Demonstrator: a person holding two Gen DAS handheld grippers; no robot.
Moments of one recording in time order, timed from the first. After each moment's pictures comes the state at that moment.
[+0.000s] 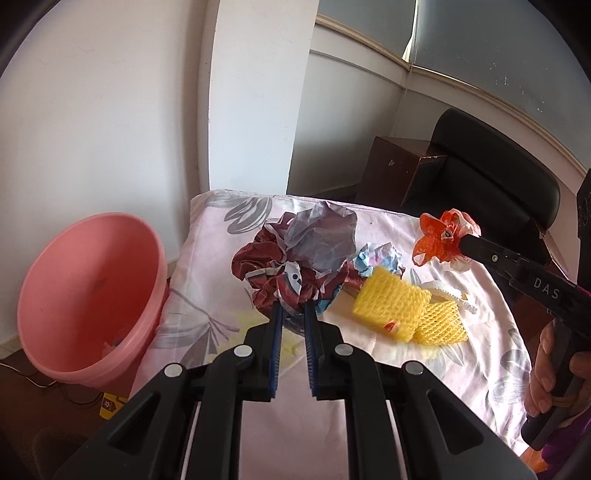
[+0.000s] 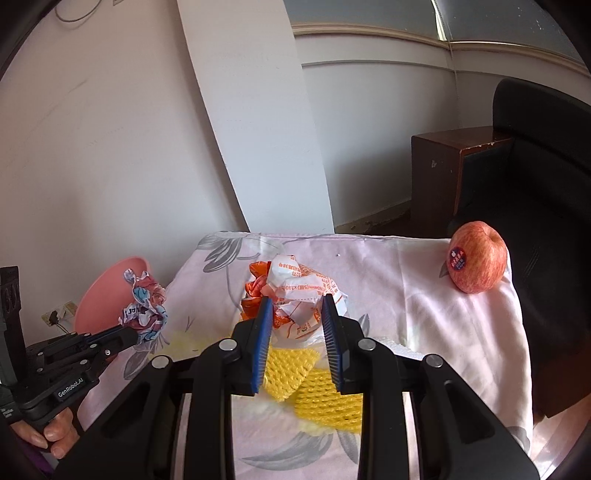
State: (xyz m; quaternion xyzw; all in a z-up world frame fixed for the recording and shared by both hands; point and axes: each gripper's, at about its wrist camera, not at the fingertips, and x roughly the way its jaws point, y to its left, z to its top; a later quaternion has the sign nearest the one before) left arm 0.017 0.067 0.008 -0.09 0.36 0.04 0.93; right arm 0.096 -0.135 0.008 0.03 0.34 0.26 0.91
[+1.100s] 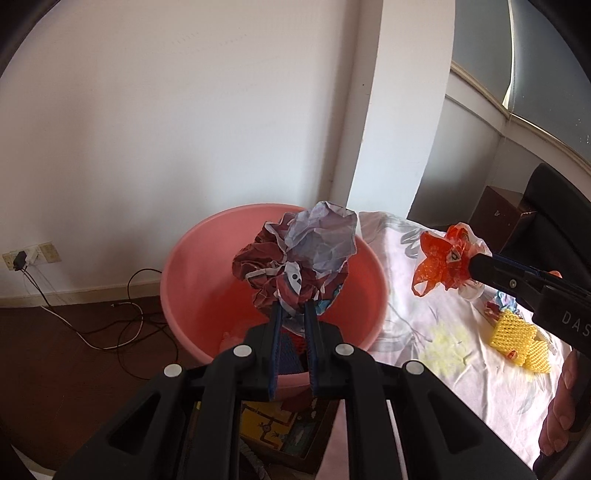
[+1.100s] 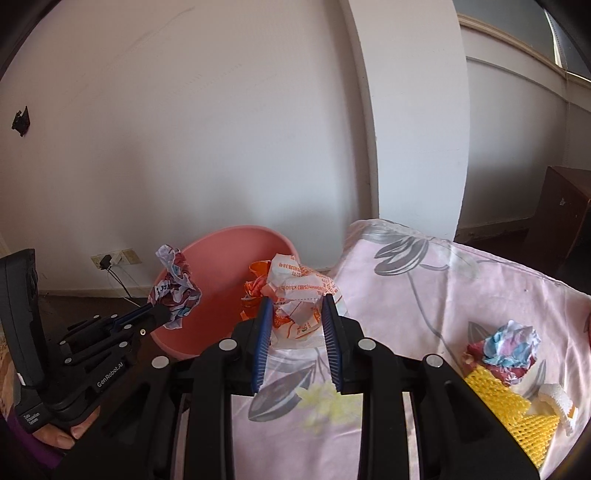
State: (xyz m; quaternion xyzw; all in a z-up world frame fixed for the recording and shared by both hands) left arm -0.051 0.208 -0.001 -0.13 0.33 0.22 0.91; right arm 0.071 0.067 0.014 -0.04 0.35 0.41 0.84
